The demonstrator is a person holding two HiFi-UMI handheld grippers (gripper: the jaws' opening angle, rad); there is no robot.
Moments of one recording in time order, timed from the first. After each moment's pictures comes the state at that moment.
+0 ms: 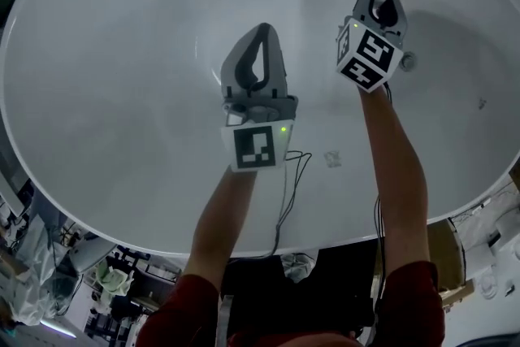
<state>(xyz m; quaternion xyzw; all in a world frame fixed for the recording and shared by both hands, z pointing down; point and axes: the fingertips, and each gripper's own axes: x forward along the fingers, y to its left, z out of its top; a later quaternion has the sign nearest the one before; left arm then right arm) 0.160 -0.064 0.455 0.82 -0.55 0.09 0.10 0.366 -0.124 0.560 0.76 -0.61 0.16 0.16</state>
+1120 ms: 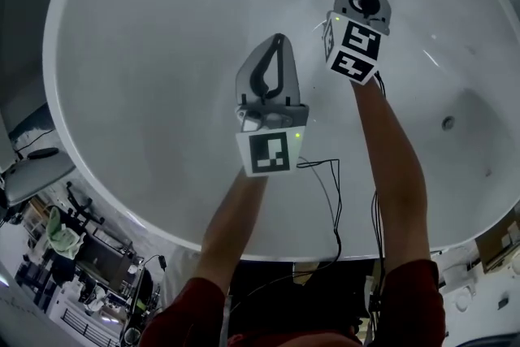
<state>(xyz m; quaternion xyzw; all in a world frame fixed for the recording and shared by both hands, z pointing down) -0.129 -0.033 0.441 0.72 -0.68 0.09 0.11 -0.029 -0.181 0.532 0.58 -0.78 0.14 0.17</state>
